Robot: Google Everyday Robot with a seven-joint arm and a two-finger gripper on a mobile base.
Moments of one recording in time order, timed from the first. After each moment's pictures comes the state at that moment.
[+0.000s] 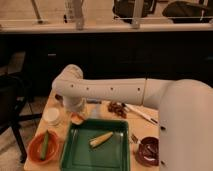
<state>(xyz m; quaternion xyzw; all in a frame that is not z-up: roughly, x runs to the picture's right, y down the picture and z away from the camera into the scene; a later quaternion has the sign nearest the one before) -0.140 0.136 0.724 -0.24 -0.25 -0.62 0.71</state>
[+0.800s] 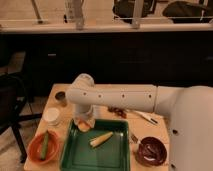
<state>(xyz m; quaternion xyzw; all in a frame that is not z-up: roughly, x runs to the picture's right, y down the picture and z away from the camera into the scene) -0.109 0.175 0.738 -0.26 -0.26 -0.58 0.73</state>
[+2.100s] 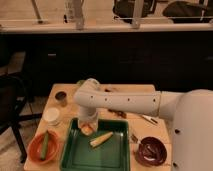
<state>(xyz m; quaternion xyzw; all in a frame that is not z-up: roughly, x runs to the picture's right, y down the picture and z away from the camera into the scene) -0.095 0.196 0.756 -0.26 -0.28 -0.56 0.73</state>
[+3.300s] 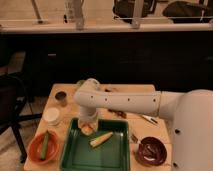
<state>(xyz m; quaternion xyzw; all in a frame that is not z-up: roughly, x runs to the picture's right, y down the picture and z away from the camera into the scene) -0.094 0.196 0.756 -0.26 -0.28 -0.56 0.73</state>
